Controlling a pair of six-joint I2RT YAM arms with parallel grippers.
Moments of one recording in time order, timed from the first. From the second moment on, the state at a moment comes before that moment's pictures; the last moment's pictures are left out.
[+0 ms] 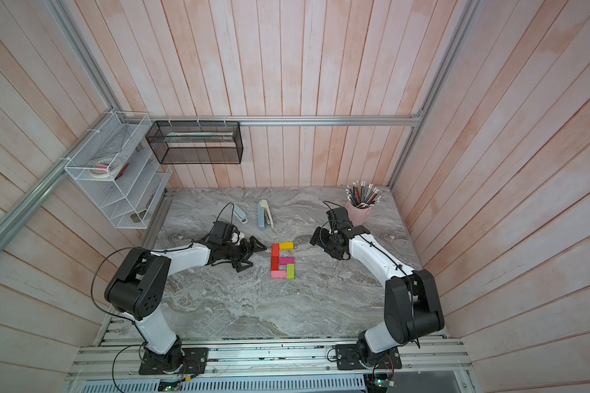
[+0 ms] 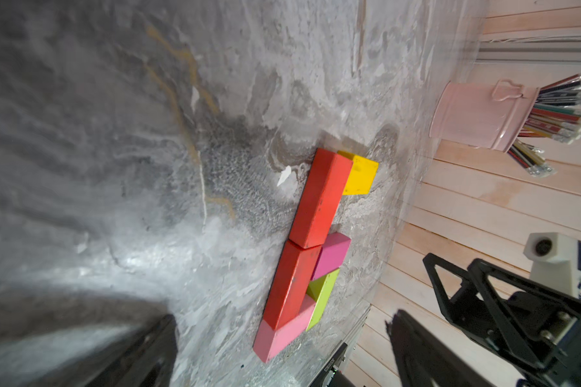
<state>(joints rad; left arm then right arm) -0.38 1.80 0.94 -0.07 0.63 -0.99 0.32 1.51 1.05 -0.58 -0.15 0.76</state>
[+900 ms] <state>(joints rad) -0.47 1.93 1.08 0.02 0.65 -1.04 0.29 1.46 1.01 -0.60 -0.16 0.76</state>
